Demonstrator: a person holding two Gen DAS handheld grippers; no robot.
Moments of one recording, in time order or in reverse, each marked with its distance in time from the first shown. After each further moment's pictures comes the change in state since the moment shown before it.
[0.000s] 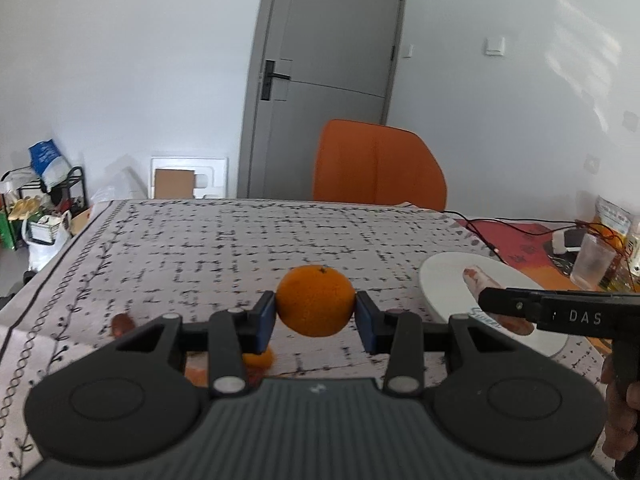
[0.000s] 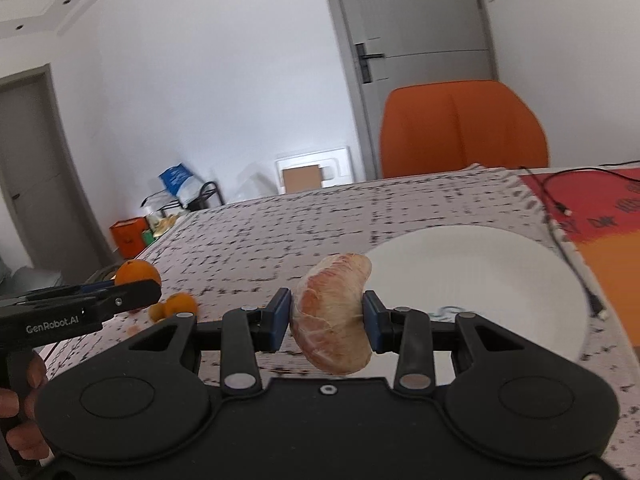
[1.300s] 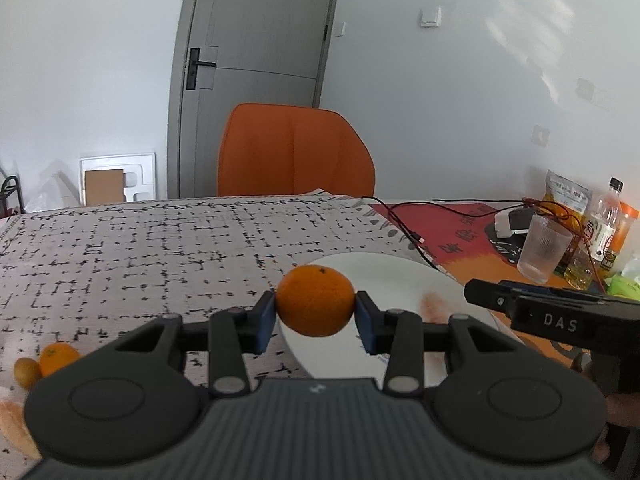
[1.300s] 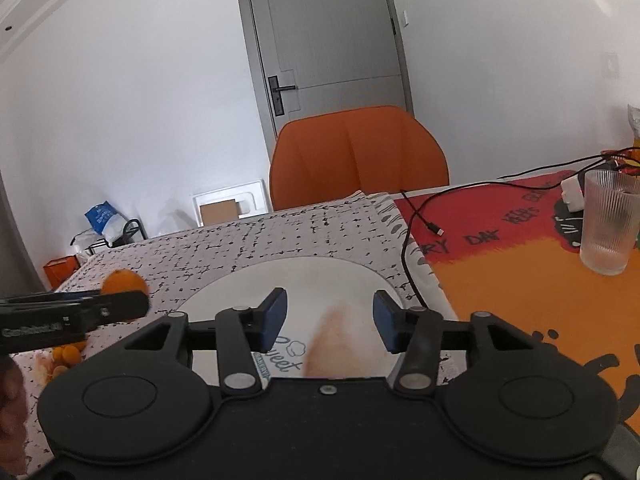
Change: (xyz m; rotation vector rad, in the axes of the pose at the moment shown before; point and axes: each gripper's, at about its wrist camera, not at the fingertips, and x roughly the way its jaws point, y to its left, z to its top) left arm 0.066 -0.100 0.013 0.067 0.038 -0.158; right arm -0.026 -0.090 -0.004 0.055 -0.100 -0.202
